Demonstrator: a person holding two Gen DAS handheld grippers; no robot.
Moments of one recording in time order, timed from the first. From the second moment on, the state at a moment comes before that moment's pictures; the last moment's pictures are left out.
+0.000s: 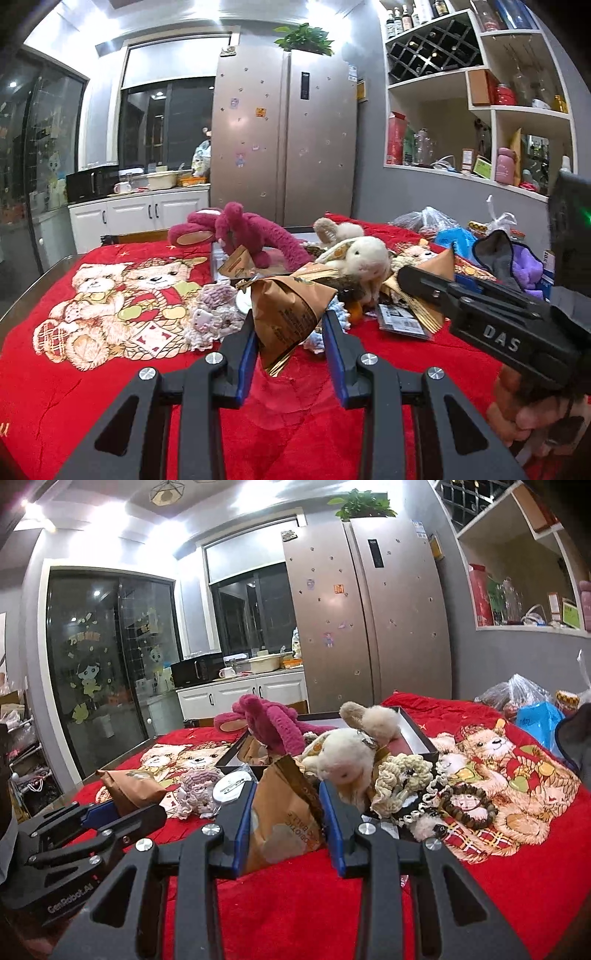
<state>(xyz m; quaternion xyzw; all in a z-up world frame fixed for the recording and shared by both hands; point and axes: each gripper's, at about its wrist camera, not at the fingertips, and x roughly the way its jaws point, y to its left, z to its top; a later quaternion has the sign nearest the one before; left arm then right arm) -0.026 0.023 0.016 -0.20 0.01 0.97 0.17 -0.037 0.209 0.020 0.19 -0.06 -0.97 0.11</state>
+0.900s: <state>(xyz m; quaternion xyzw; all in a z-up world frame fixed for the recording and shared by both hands) -0.180 0.039 0.088 -0.23 -0.06 0.96 0.13 -0.196 0.232 0.114 0.22 -0.11 -0.97 0.09</state>
